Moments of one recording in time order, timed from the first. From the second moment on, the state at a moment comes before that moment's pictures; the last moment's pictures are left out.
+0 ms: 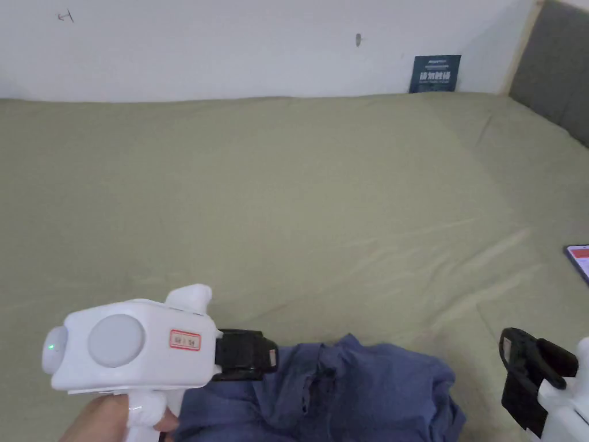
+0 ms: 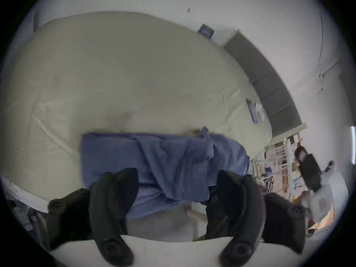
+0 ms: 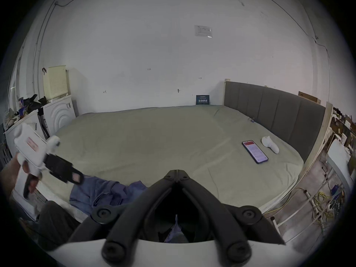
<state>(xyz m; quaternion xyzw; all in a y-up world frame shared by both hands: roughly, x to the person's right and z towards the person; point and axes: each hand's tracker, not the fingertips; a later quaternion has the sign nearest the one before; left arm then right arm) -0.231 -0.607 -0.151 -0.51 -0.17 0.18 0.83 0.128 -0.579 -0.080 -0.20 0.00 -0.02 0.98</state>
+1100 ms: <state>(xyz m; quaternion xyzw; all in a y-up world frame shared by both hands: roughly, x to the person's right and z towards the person) -0.349 -0.676 -0.176 -0.52 -0.21 0.31 0.77 0.079 -0.594 -0.108 -0.26 0.06 0.00 0.96</state>
